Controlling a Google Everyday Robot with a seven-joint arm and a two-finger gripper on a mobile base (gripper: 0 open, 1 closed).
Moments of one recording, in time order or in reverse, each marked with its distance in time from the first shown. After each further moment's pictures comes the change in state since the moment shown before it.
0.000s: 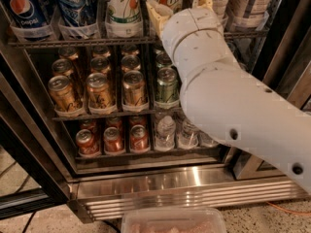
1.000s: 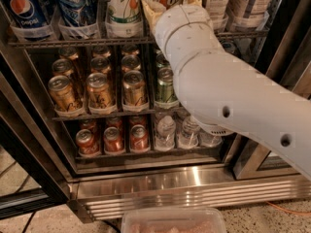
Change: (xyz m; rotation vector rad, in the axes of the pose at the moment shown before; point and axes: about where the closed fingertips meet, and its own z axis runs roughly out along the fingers) arm 0.006 0.010 0.019 -0.015 0.033 0.034
